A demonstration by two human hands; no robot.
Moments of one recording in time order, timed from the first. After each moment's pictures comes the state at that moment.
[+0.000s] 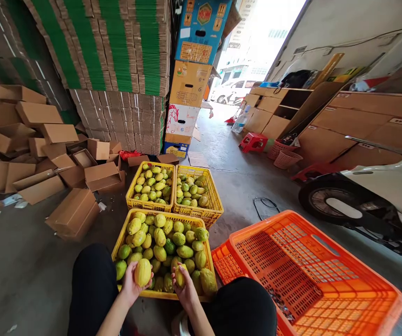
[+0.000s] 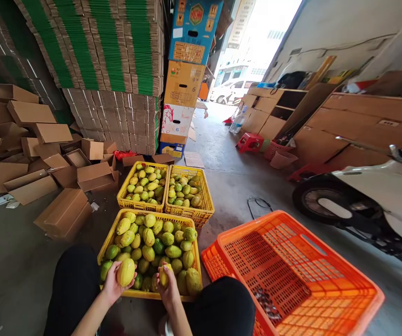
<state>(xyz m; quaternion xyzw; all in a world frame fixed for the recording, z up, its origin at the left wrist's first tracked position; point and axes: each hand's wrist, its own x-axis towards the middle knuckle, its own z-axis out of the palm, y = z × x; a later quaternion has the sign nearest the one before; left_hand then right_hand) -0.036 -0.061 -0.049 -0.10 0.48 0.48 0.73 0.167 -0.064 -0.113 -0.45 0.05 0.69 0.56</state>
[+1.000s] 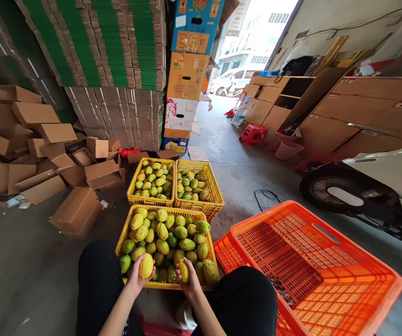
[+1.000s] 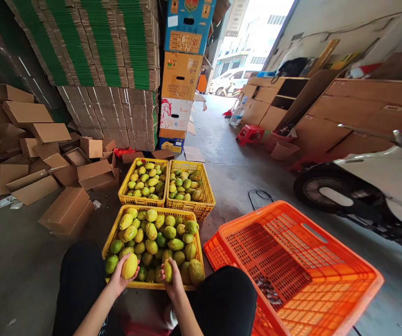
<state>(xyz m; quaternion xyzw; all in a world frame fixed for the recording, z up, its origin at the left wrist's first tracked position) -0.033 -0.057 -0.053 -0.08 0.53 0.46 0.71 0.171 -0.062 -0.109 -0.43 0.09 0.74 0.51</state>
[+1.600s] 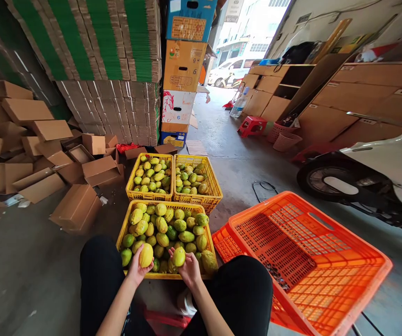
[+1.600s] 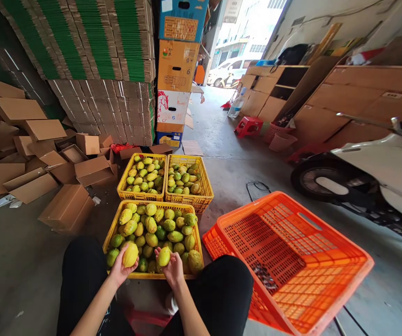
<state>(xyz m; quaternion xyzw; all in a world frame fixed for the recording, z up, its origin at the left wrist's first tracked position) -0.033 -0.054 -0.045 -0.09 0.54 0.48 0.69 0.173 -0.061 -0.098 -0.32 0.10 0.78 0.52</state>
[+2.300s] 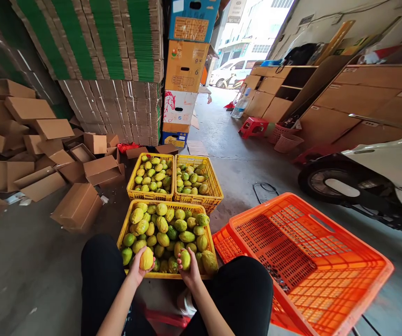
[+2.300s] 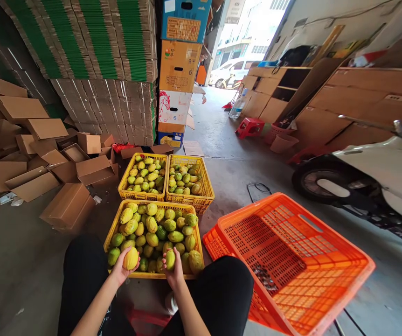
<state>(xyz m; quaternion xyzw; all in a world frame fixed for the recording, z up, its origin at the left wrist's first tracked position) -0.034 -0.056 -0.052 -0.07 0.56 0.45 0.69 0.172 -0.061 -0.103 -0.41 0.10 0.73 0.54</state>
